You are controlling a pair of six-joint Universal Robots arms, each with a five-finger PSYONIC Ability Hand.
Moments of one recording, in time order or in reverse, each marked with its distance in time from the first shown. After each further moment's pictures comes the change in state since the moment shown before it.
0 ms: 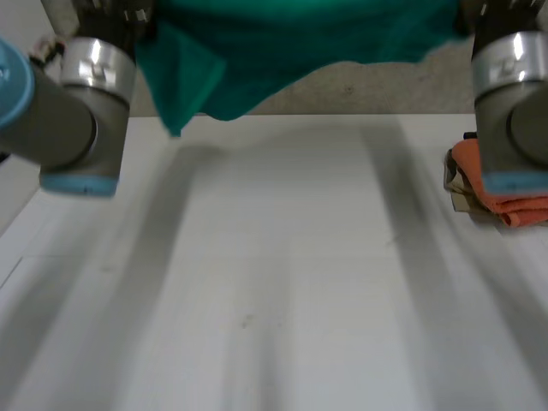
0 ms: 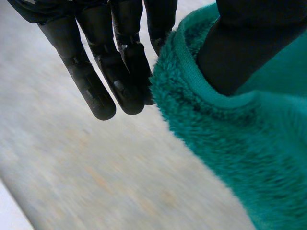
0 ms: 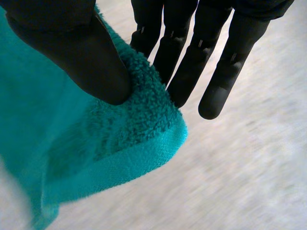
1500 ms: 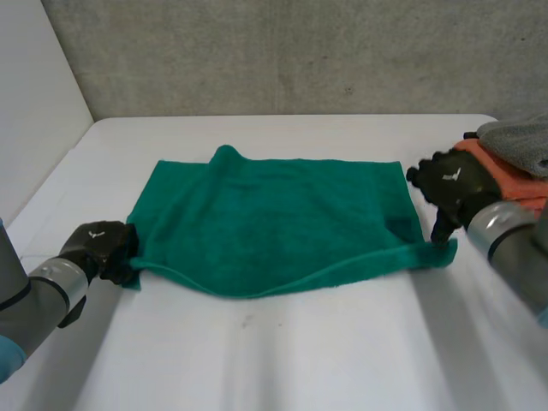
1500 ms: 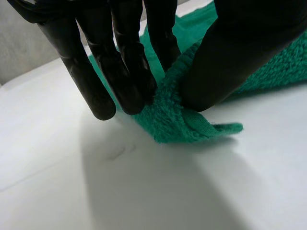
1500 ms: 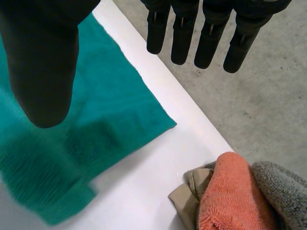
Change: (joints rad) left arm 0.349 0.064 -0.712 -0.354 0.202 -0.249; right arm -0.087 -0.118 0.368 0.600 -0.130 -0.018; left_hand 0.001 -0.003 -0.005 -0.005 0.010; right_hand -0.733 -0.789 -0.808 -0.825 -0.821
